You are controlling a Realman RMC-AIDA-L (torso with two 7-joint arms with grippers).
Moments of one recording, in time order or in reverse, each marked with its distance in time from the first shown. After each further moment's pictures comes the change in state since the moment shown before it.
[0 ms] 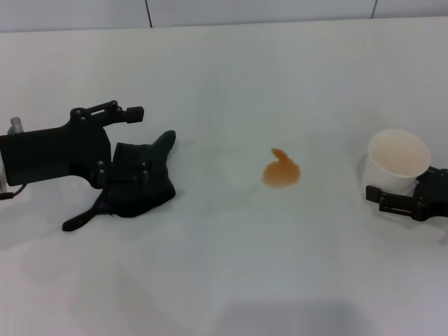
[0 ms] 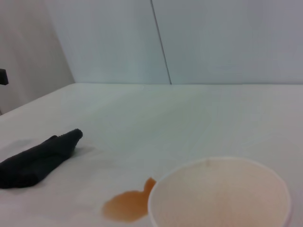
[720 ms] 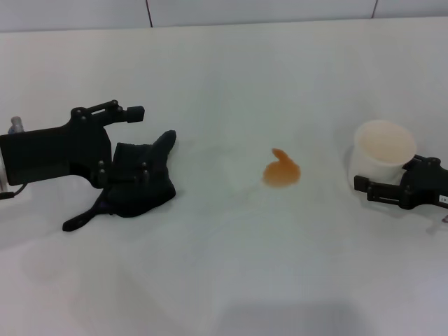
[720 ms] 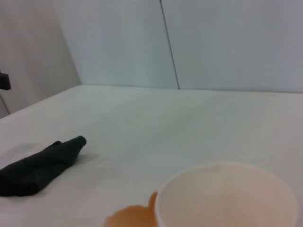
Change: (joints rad) left arm -0.001 -0.001 0.000 0.000 0.000 -0.001 0.002; right arm 0.052 0.003 -0.012 0.016 -0.002 0.026 0.010
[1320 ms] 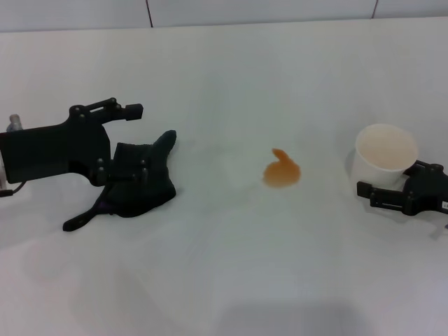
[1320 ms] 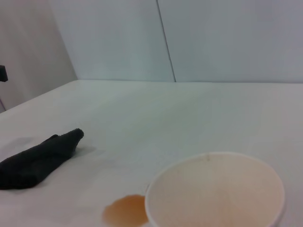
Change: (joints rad) left arm 0.000 0.000 0.000 0.008 0.000 -0.005 0.000; right arm -0.013 -0.003 -0.004 0.010 0.000 0.002 0.000
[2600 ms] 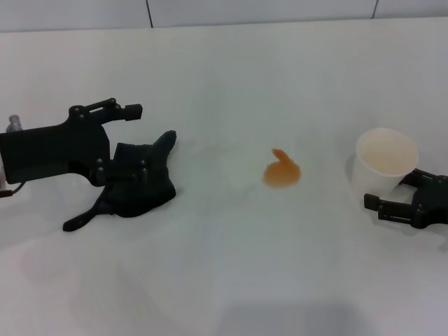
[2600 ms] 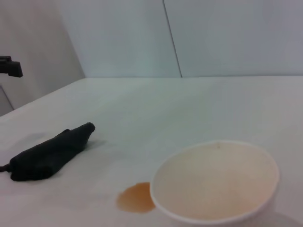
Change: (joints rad) left arm 0.002 -0.001 -0.004 0.001 0.000 0.000 0.000; right arm -0.044 -0.006 0.006 -0.021 -0.023 -0.048 0.015
